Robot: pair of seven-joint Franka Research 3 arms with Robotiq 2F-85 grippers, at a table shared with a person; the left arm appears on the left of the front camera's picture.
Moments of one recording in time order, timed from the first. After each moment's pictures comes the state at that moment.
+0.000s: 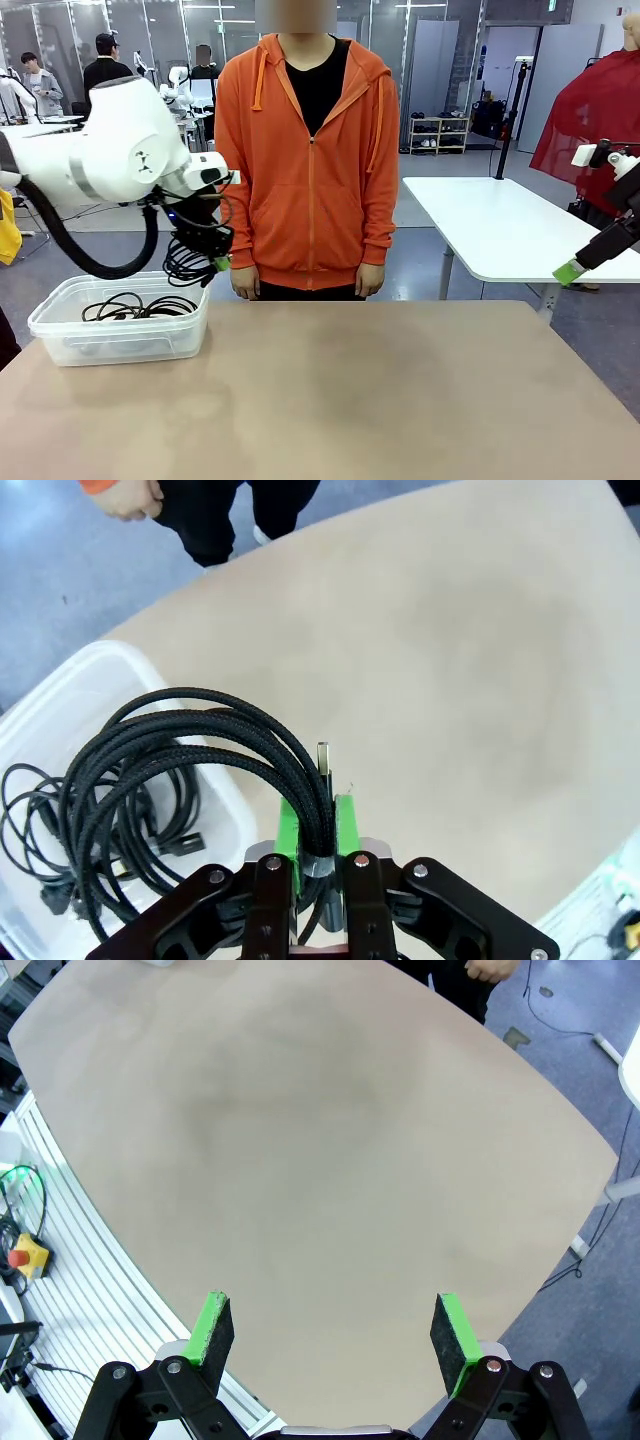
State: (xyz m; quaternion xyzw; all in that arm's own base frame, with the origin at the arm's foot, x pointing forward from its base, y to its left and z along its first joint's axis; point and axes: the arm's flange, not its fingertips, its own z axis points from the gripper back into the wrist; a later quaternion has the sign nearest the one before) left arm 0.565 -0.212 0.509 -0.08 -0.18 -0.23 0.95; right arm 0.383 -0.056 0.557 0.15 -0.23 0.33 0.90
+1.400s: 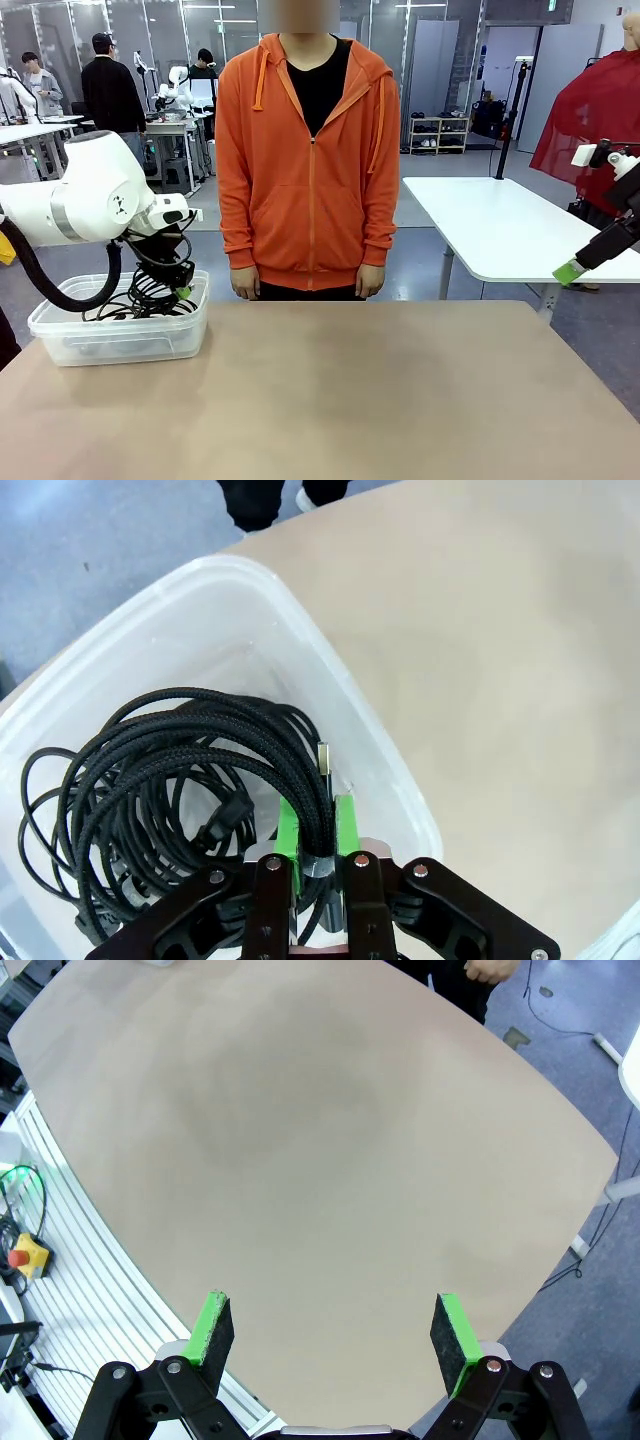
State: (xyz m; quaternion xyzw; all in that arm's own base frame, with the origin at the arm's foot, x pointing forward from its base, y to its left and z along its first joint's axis) left arm 0.604 -0.128 0.425 -0.05 -0.15 -0.22 0.96; right arm 0.383 -0.056 0.557 0.15 -0.23 0.33 0.90
